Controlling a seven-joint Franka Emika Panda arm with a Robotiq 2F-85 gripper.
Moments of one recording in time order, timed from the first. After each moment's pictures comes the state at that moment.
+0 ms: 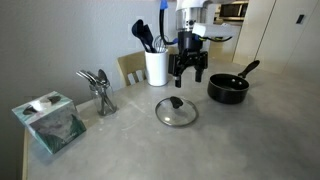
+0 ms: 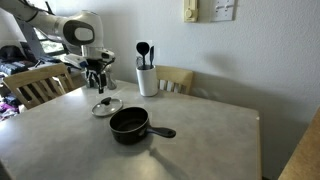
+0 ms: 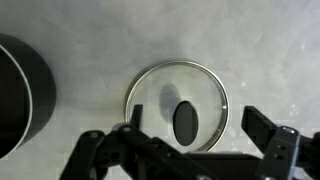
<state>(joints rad) 0.14 0.53 0.05 -1.72 0.14 2.12 0.21</state>
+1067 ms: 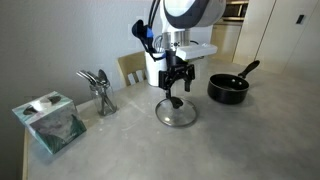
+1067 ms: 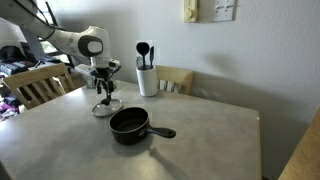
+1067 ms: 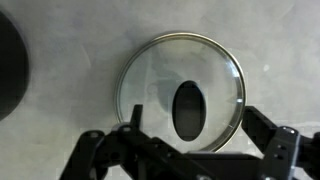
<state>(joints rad) 0.17 0.73 0.05 -1.52 0.07 2.11 0.24</state>
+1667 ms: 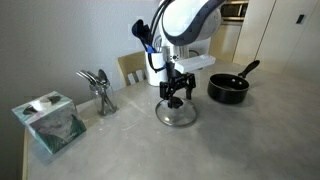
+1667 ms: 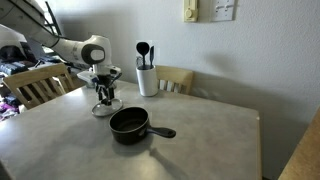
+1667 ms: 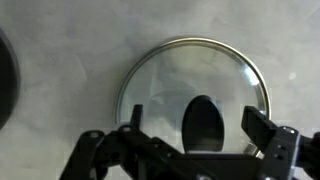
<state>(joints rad) 0.19 0.80 0.03 -1.49 0.06 2.11 0.28</state>
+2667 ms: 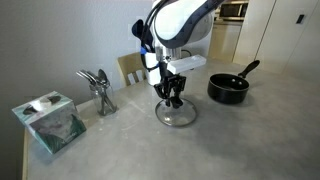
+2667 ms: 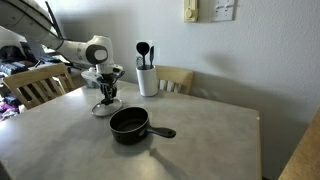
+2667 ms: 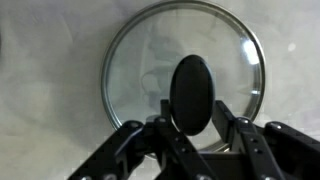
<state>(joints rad) 0.19 0.88 0.04 -1.36 0.03 2.11 0.27</state>
